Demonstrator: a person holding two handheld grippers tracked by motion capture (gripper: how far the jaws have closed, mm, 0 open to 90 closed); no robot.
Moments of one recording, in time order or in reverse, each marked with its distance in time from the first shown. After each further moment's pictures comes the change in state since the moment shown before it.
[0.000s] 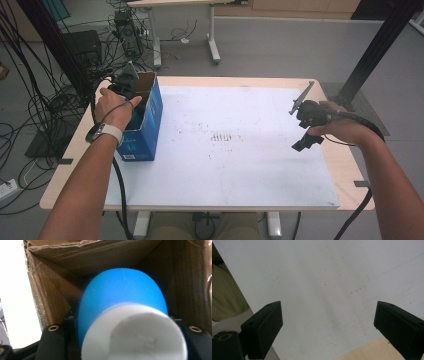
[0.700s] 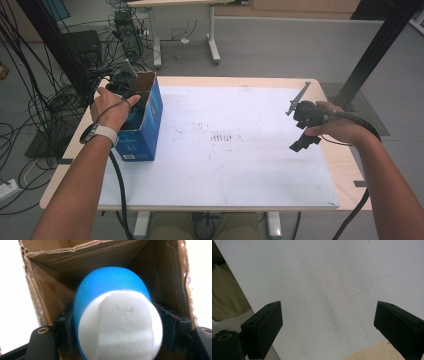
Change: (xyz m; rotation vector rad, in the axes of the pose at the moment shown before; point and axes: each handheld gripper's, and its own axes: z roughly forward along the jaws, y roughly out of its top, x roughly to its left) left arm 0.006 -0.004 -0.009 -0.040 -0.082 0.027; right arm 0.003 0.006 0.003 0.005 0.009 -0.010
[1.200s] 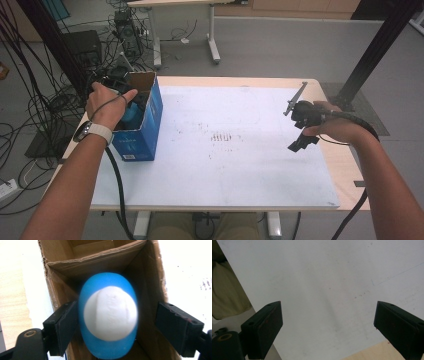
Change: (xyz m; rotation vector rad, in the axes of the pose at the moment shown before) left arm -0.004 0.000 -0.025 -0.042 0.006 -0.005; right arm 0.004 0.006 -0.001 0.015 0.001 -0.019
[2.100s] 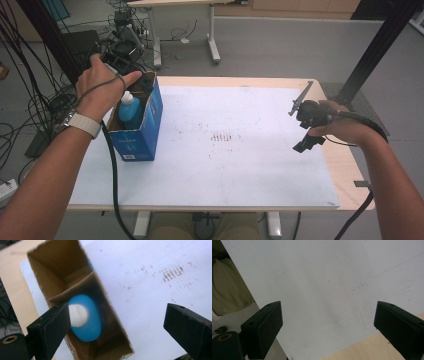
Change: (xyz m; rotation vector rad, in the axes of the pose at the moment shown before) left arm -0.054 0.012 -0.088 -0.072 -0.015 0.303; right arm 0.003 -0.010 -0.013 0.011 -0.017 0.010
